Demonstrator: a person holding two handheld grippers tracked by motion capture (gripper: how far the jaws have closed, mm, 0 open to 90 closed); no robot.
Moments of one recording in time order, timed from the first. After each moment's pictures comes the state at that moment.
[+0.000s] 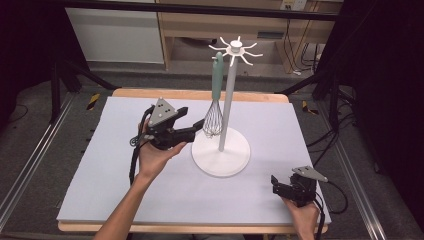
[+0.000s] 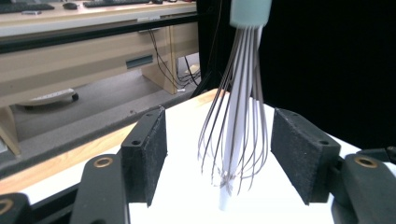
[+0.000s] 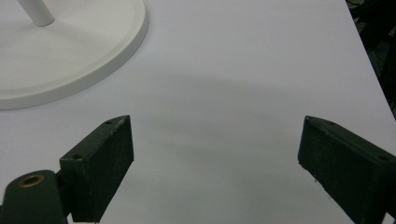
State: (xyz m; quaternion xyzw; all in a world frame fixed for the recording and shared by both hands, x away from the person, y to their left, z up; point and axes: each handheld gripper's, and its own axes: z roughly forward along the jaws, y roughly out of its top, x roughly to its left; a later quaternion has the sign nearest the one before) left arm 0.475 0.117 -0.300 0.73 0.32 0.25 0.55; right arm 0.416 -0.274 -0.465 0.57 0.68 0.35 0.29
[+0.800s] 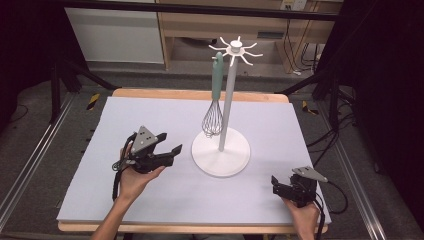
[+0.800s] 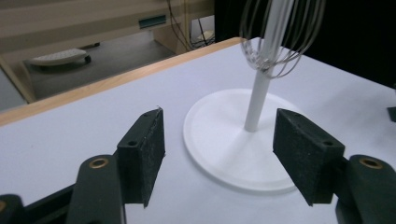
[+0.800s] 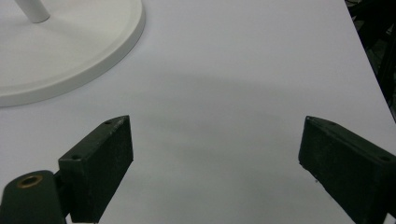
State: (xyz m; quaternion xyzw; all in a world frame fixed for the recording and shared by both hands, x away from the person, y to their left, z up) left arm 0.458 0.169 -0.372 0.75 0.36 0.24 0.50; right arm 0.415 -0.275 -0.466 0.58 0.68 0.34 0.29
